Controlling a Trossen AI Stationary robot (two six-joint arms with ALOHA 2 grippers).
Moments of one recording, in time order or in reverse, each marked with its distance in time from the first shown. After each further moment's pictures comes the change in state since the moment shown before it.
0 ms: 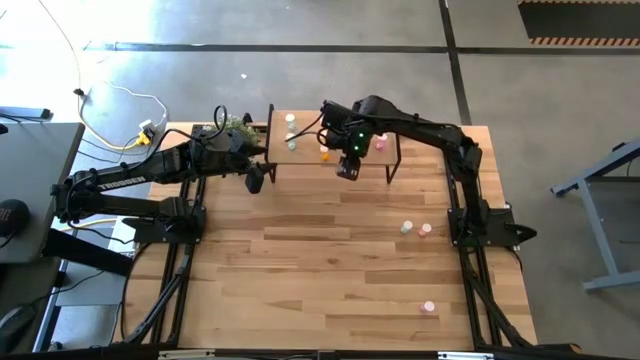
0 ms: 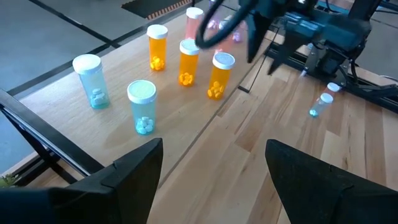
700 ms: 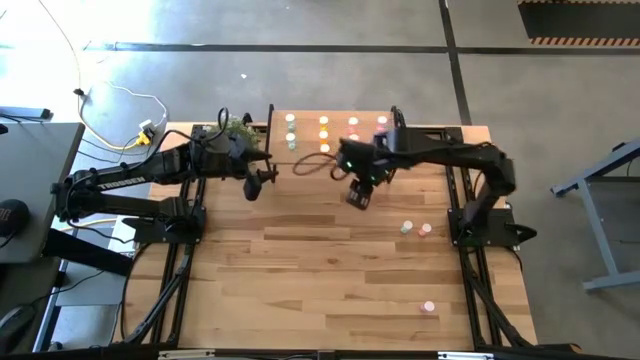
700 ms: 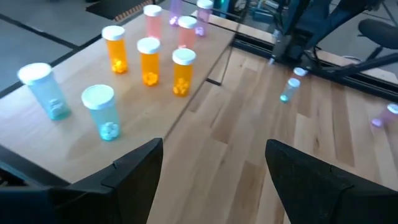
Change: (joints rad) left arm -0.024 0.000 0.000 0.009 0.107 0.070; right arm 0.277 -0.271 -0.196 0.042 0.203 0.426
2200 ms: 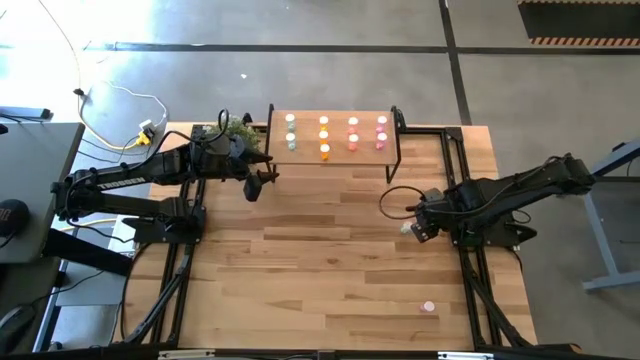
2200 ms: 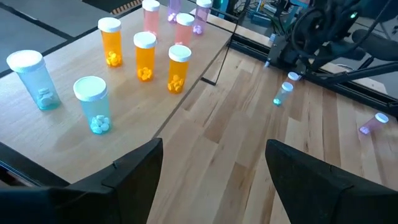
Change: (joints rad) left arm -0.014 0.000 0.000 -0.001 -0.004 -0.071; right arm 0.309 -0.774 -1.126 0.173 -0.092 0.961
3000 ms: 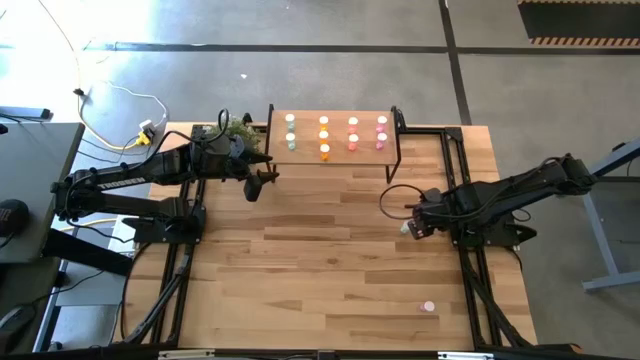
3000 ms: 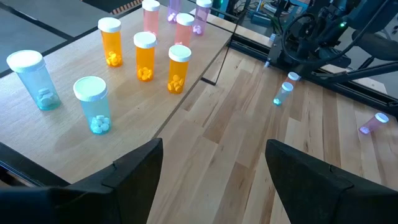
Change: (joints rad) left arm 0.000 0.000 0.000 0.000 0.000 0.001; right arm -0.005 0.008 -0.075 0.078 0.065 0.083
